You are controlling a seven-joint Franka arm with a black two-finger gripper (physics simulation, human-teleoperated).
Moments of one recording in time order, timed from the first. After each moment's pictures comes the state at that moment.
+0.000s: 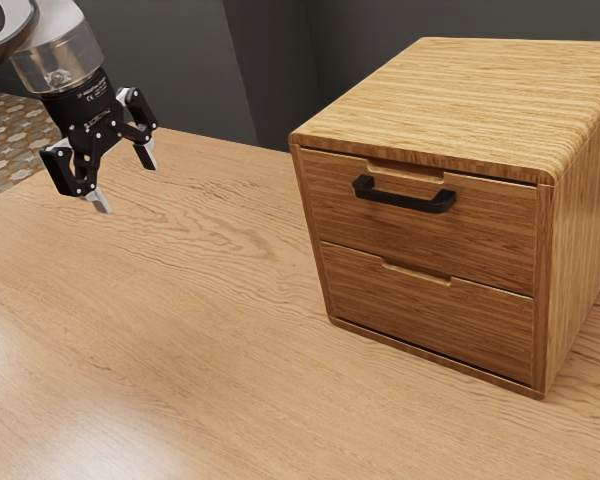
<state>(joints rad) 0.13 -0.04 0.12 -1.36 -0.02 1.43 -1.46</state>
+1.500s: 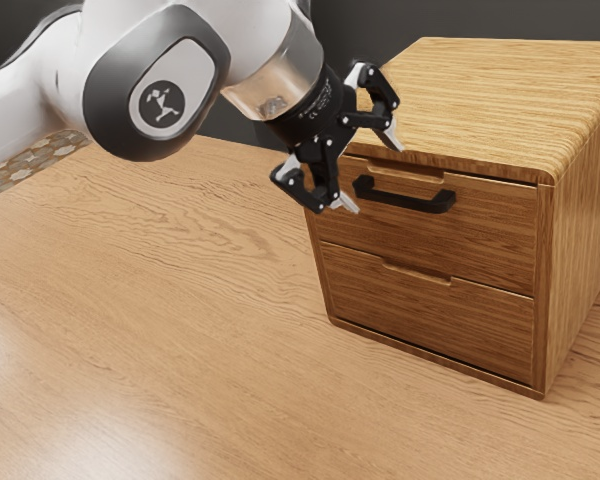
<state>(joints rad) -0.32 -0.05 0.08 -1.53 0.02 2.03 -1.57</state>
